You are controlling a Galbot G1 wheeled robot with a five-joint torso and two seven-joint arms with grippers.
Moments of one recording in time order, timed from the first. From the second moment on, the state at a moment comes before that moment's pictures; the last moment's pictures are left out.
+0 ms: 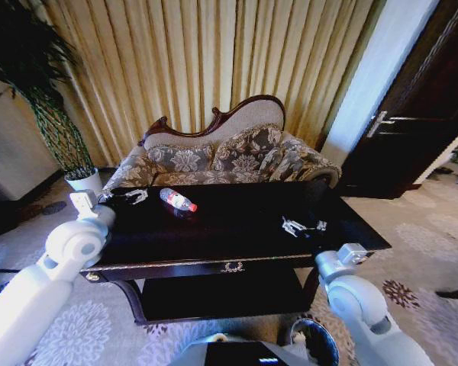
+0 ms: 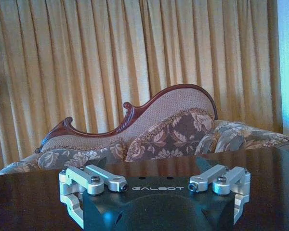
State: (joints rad) left arm 1.01 -0.72 -0.49 -2.10 -1.15 0.51 -0.53; right arm -1.53 1.10 0.64 2.30 0.61 -0.26 0.19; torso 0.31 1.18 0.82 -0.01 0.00
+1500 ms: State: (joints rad) left arm 0.49 -1.09 -0.14 -1.86 -1.94 0.28 -1.39; right arm -1.50 1.11 0.61 2.18 0.58 -0.25 0.19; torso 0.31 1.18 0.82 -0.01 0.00
